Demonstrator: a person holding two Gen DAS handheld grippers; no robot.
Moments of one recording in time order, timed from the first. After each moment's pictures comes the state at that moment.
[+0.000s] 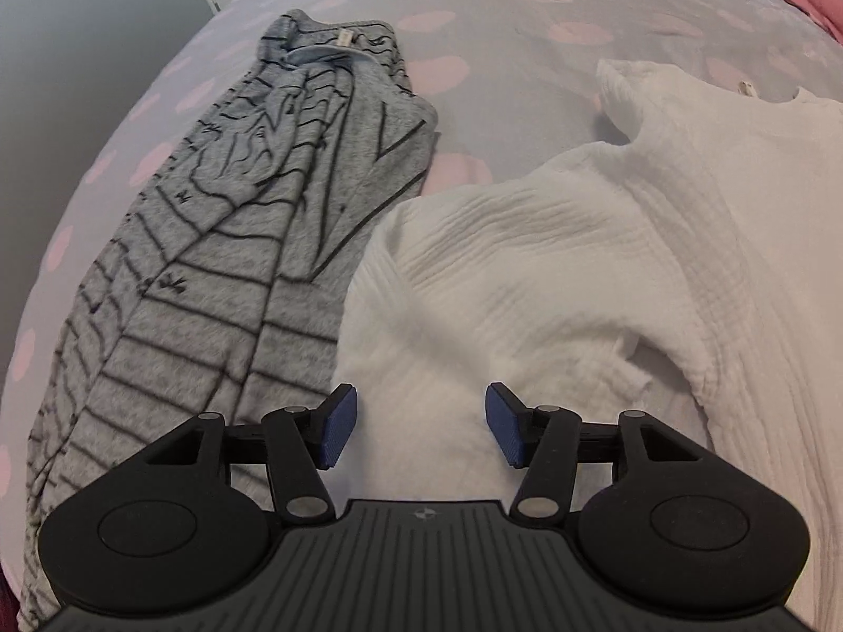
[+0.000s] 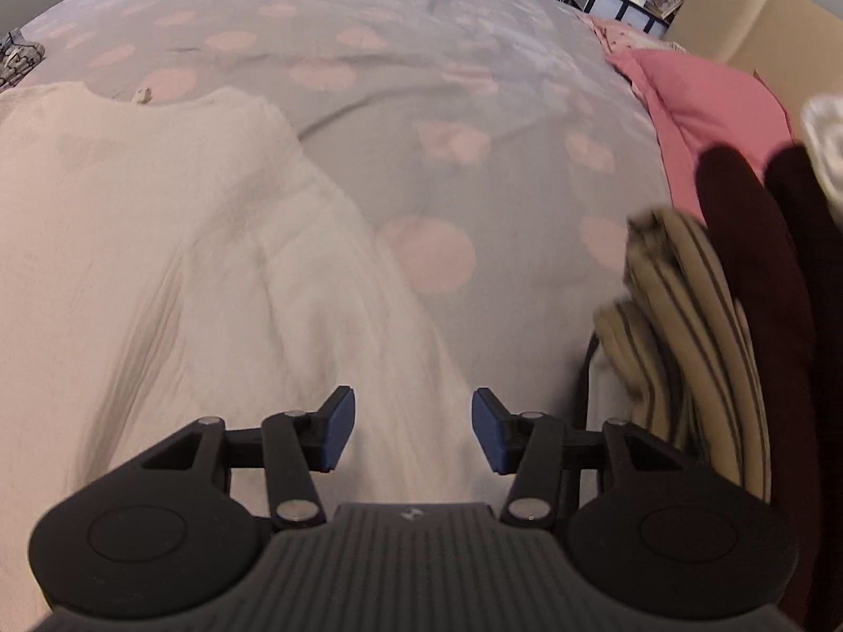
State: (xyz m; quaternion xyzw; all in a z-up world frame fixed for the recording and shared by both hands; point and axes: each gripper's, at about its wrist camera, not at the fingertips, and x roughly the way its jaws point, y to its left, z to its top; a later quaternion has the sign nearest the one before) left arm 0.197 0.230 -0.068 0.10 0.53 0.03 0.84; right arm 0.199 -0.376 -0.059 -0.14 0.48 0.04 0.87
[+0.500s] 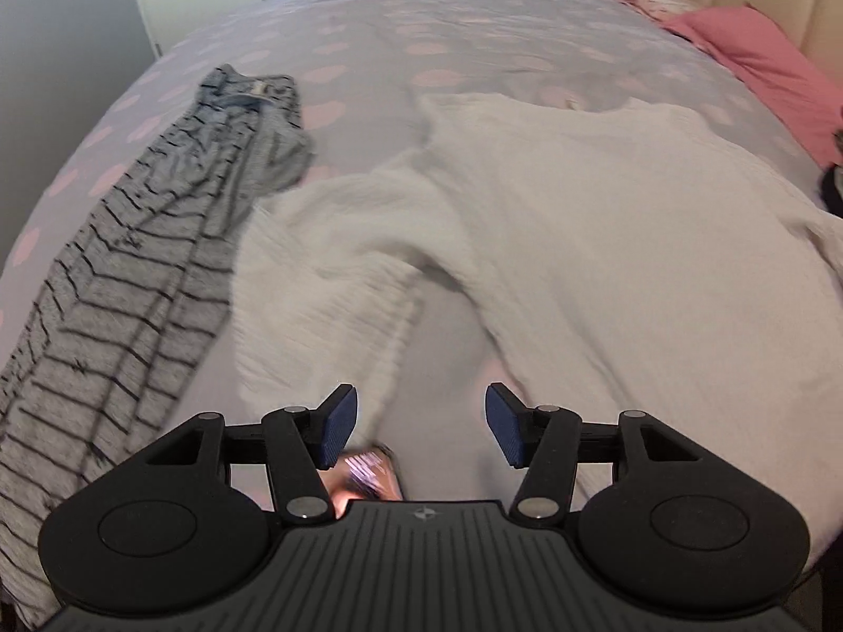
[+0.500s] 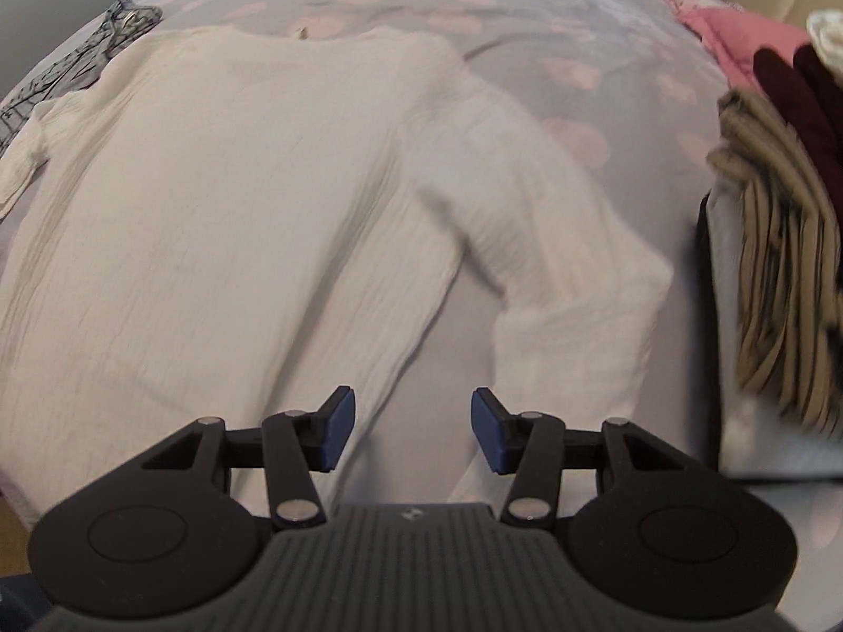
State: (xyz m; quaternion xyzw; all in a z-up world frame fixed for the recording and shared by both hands) left arm 0.071 0.165 -0.030 0.06 0.49 -0.08 0.87; right arm 0.076 -0.327 -0.056 -0.08 0.52 0.11 0.84
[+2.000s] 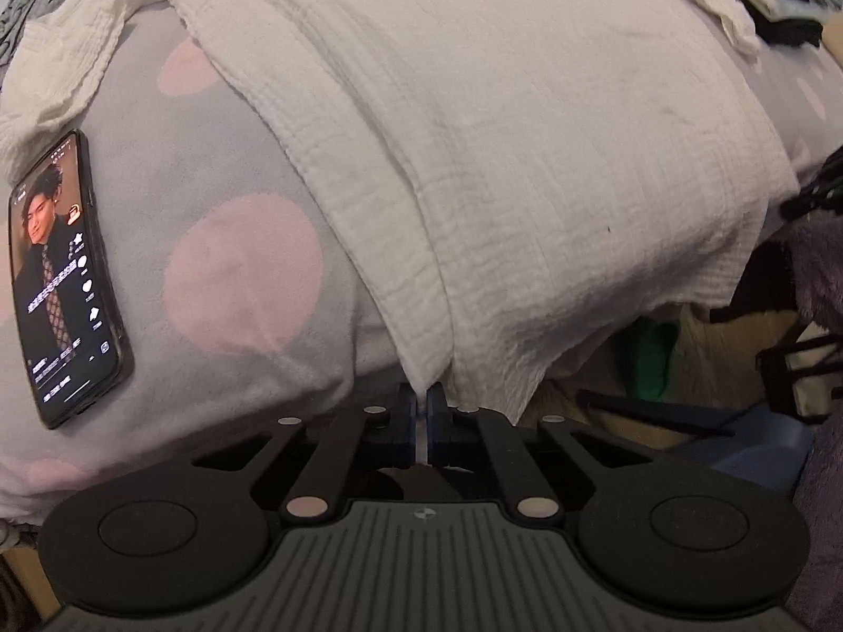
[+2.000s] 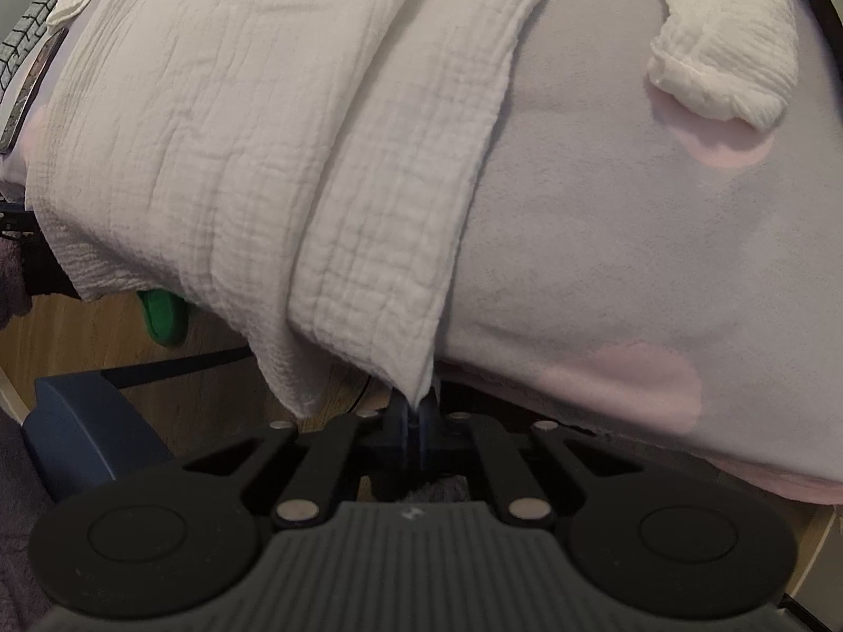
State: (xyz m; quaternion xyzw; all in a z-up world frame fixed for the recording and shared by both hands) left arm -0.061 0.101 -0.111 0.13 0.63 -0.20 0.74; right arm -0.052 -0.328 -0.114 -0.06 0.67 0.18 0.72
